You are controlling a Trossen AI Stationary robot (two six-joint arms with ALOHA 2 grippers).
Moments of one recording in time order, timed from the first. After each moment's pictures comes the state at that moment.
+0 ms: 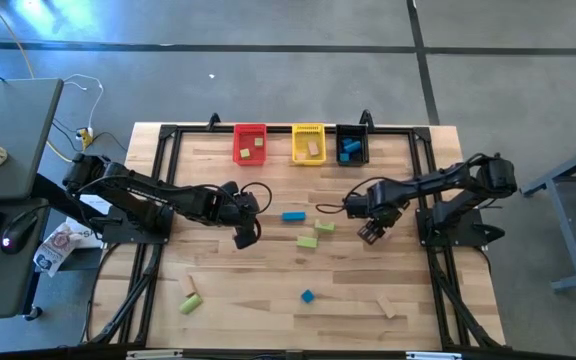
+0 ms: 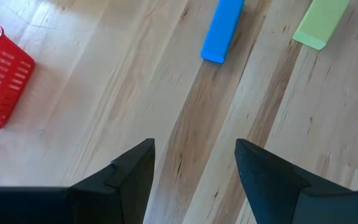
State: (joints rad) left arm -0.04 1.43 0.90 -0.60 -0.38 -0.44; right arm -0.04 1.52 0.77 -1.02 -0.06 0.77
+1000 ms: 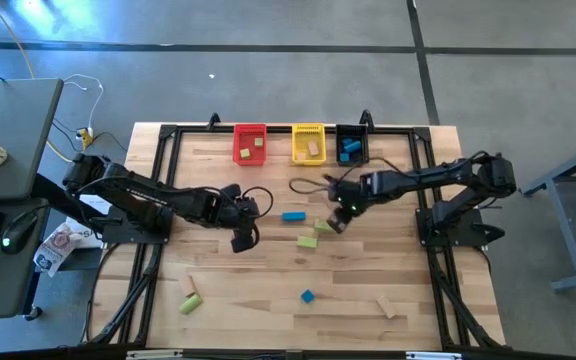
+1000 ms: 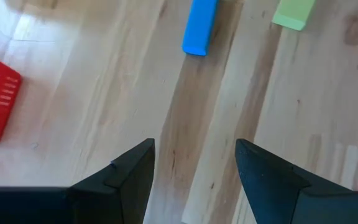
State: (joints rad) left arm -0.06 1.43 0.90 -0.60 -0.35 -0.35; right arm -0.09 1.52 0.89 -0.60 -0.02 0.64
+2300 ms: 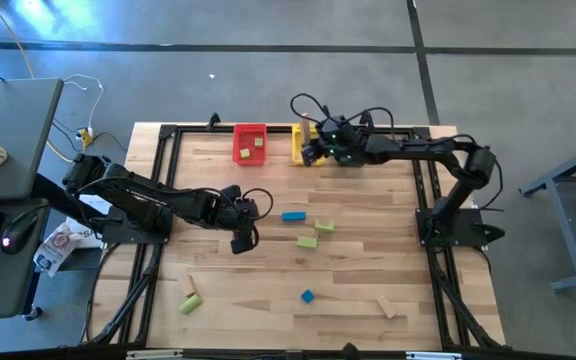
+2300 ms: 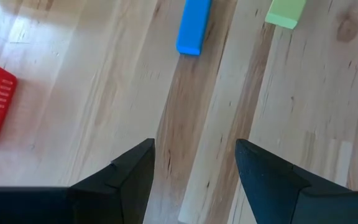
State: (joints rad) left arm -0.07 1.43 0.90 -0.60 -0.35 -0.35; right arm -0.47 1.69 1.05 0.05 0.07 0.43
